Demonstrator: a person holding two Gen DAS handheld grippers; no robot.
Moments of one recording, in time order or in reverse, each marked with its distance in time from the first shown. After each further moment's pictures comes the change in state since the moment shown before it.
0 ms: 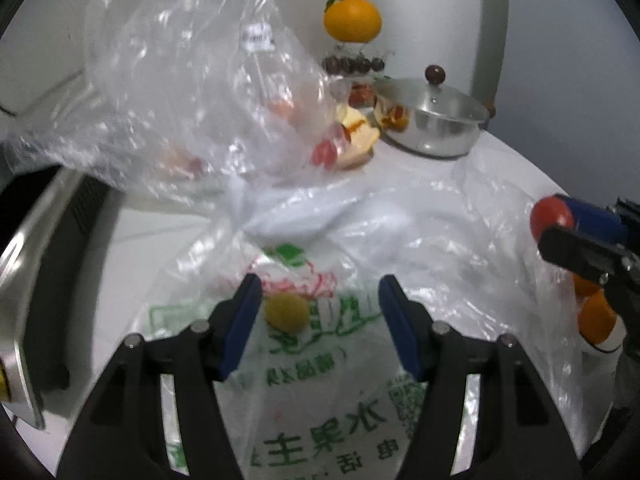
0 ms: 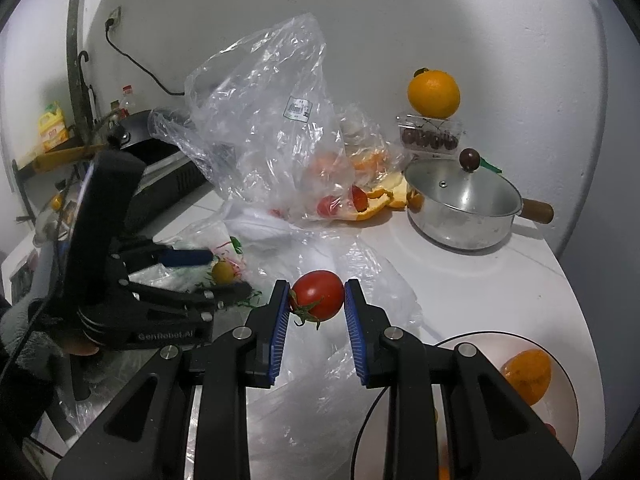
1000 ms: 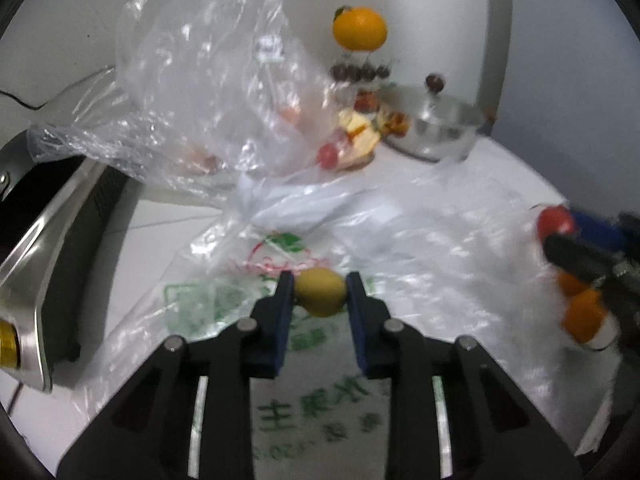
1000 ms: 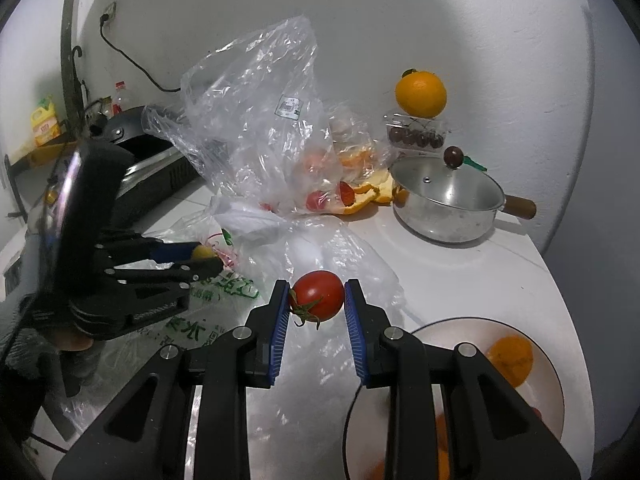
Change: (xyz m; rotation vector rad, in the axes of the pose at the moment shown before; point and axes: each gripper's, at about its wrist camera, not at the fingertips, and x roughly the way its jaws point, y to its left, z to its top) left arm -0.028 -0.007 -0.004 -0.059 -0.021 0.000; right arm -0.018 0.000 -0.008 0.007 0.001 -0.041
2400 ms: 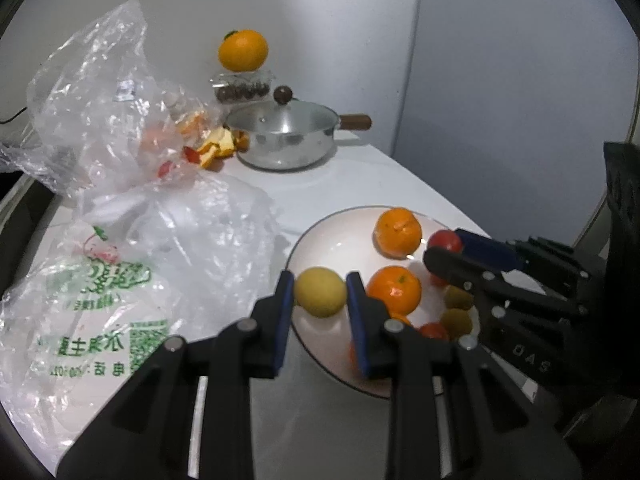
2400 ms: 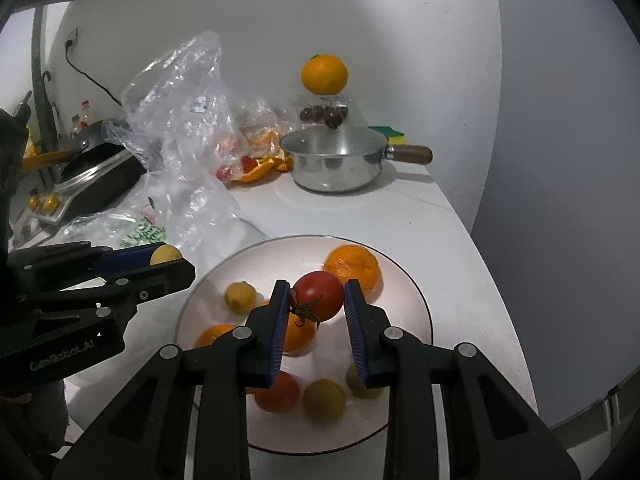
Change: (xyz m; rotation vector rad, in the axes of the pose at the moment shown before) left arm -0.029 -0.168 -0.010 0.002 -0.036 -0.145; right arm -0.058 -0.112 -0.065 0.095 0.014 -0.081
